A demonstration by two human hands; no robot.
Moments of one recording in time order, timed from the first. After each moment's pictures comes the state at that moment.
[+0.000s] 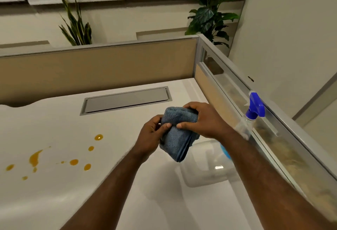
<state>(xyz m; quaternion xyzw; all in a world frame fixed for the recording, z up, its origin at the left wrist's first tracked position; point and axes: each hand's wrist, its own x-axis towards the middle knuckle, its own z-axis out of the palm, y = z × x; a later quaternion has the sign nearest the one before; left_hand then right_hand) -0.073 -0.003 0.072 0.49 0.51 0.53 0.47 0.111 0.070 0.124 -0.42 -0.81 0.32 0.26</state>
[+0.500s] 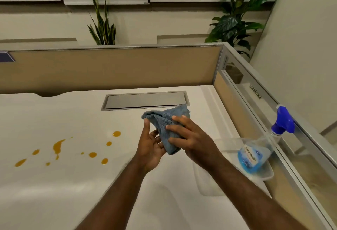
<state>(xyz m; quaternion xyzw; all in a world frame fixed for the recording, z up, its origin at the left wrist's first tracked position) -0.116 -0.027 0.047 0.10 0.39 0.63 0.66 0.047 0.029 0.088 -0.13 -0.95 -0.05 0.28</state>
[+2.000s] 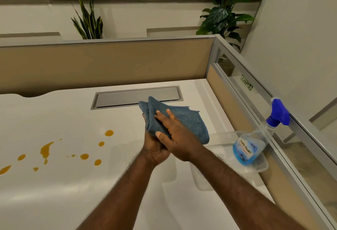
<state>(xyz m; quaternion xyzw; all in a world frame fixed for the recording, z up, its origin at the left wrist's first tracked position) -0.094 0.003 0.034 0.09 0.22 0.67 0.71 0.009 0.023 0.078 -0.38 -0.85 0.32 0.17</state>
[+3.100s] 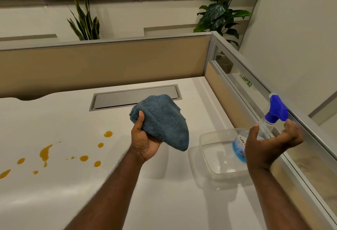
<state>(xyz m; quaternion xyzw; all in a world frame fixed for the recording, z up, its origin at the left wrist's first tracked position) -0.120 0.005 0.040 0.12 0.29 0.69 0.65 0.173 0.054 0.043 -0.58 -0.49 0.00 0.65</state>
